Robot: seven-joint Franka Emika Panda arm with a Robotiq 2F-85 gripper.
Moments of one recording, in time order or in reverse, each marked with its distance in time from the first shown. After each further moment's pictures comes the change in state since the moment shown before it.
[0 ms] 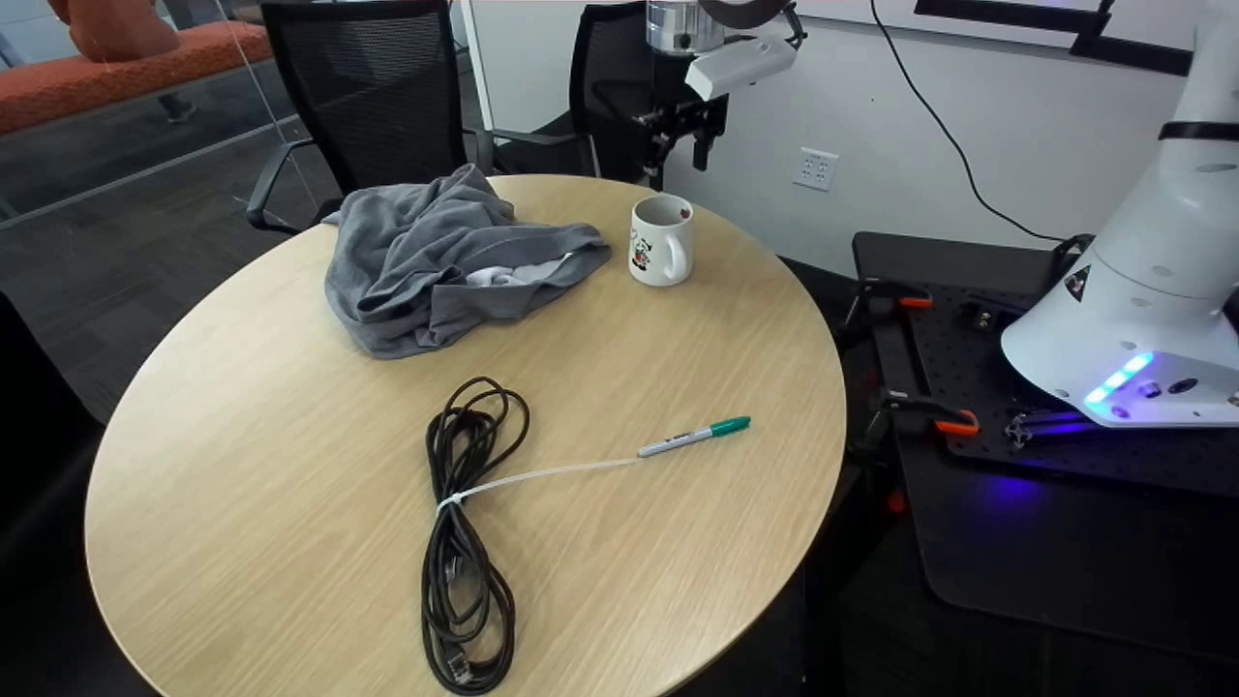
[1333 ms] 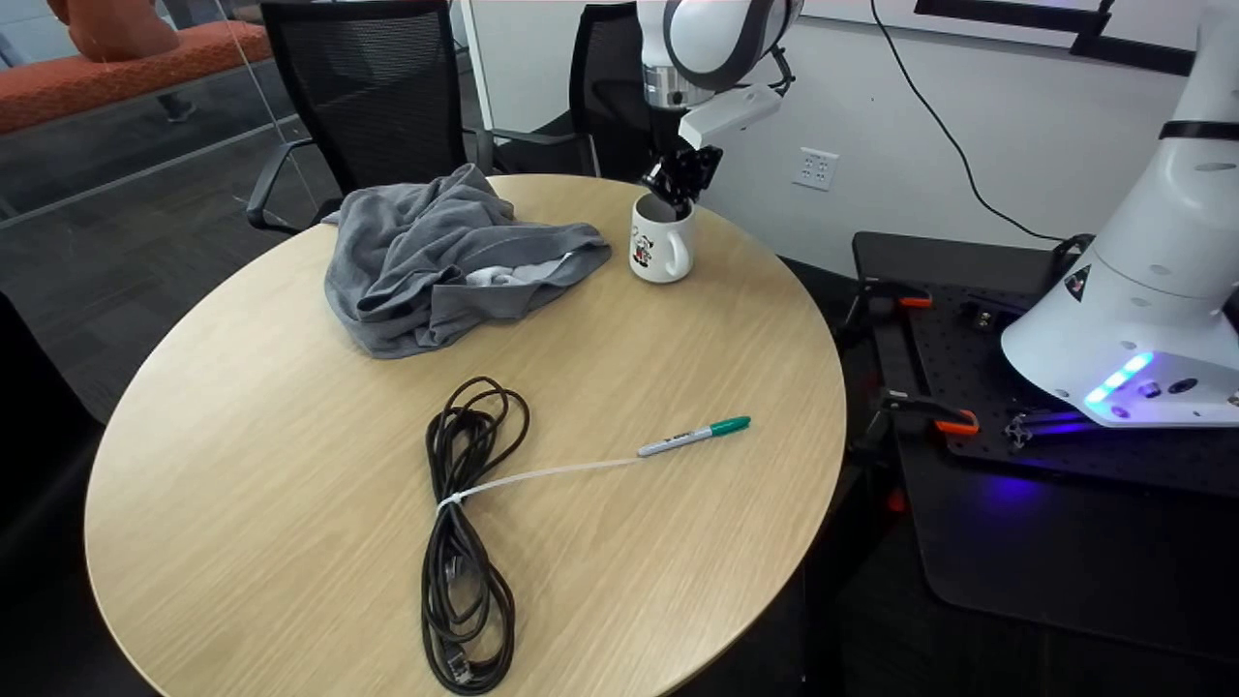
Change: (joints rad) arm -0.030 0.195 -0.004 0.076 0.066 0.006 -0.047
